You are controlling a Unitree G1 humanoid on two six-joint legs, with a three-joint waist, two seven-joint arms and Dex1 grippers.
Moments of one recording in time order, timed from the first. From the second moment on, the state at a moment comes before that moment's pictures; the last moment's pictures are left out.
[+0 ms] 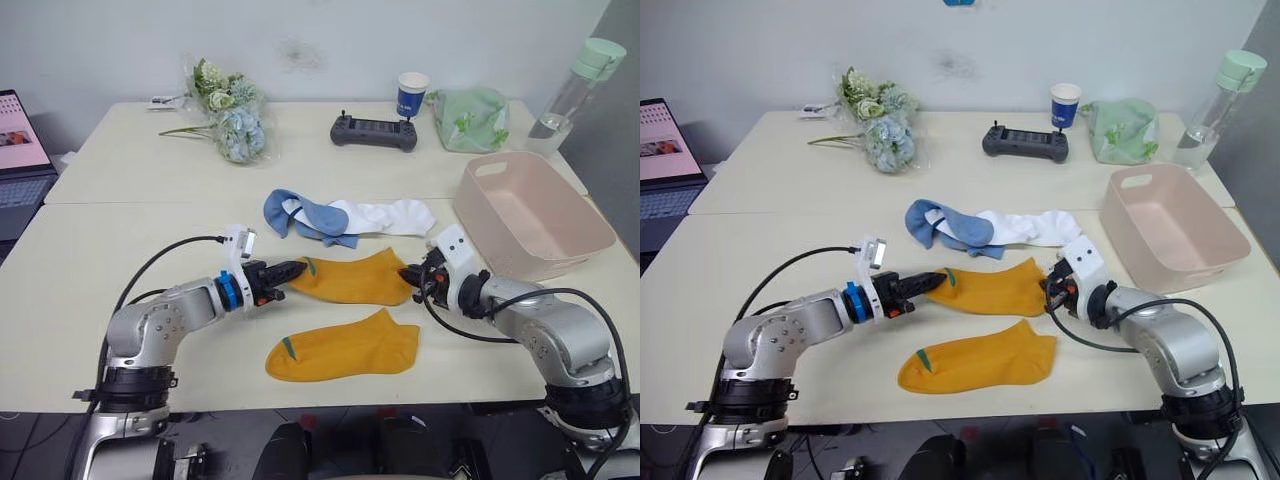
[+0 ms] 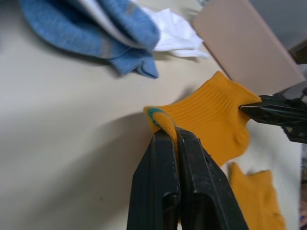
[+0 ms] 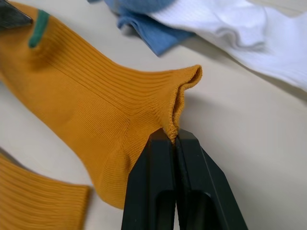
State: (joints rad) left arm -0.37 0.54 0.18 -0.12 -0.90 1.07 -0.58; right arm -0.34 -0.51 0.02 -0.47 0.54 1.05 0.49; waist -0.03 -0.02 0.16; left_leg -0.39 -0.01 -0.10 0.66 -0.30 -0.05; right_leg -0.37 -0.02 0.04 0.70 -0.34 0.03
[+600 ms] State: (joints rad) left arm 0.11 0.65 0.30 -0.49 -1.20 1.23 -0.47; right arm -0.12 -0.67 -0.11 -0.75 0.88 1.21 0.50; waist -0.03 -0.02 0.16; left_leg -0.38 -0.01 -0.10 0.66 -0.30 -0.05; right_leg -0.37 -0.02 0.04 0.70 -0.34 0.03
